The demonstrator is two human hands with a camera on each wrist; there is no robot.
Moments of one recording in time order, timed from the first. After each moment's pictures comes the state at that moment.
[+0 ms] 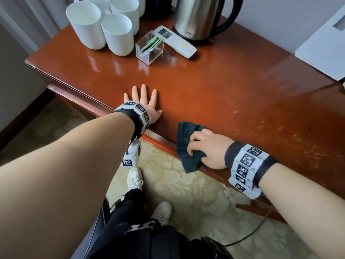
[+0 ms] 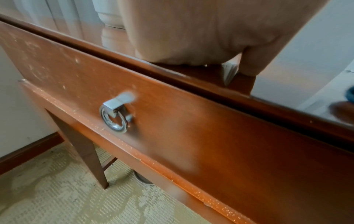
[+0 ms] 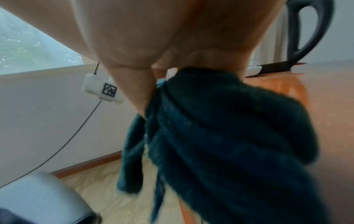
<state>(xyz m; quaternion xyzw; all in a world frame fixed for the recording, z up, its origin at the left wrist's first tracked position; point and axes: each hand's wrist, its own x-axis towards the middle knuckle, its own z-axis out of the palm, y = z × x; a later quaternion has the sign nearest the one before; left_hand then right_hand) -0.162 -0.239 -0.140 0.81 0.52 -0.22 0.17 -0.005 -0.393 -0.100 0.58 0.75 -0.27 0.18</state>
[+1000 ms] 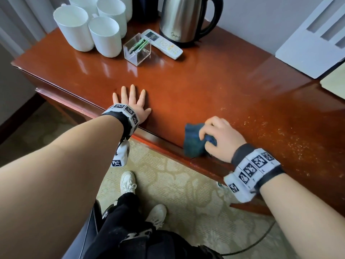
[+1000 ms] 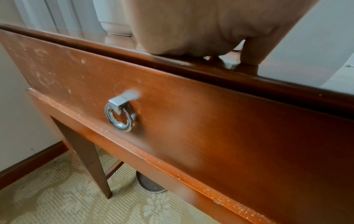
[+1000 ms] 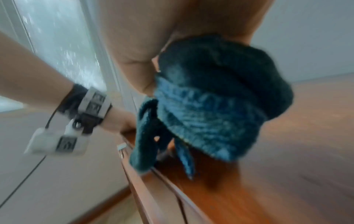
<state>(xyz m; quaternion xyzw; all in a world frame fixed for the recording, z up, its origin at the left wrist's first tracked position) -0.167 -0.245 -0.151 0.82 0.53 -0.18 0.15 0.015 -0.431 -0.079 0.74 0.64 -0.21 0.00</state>
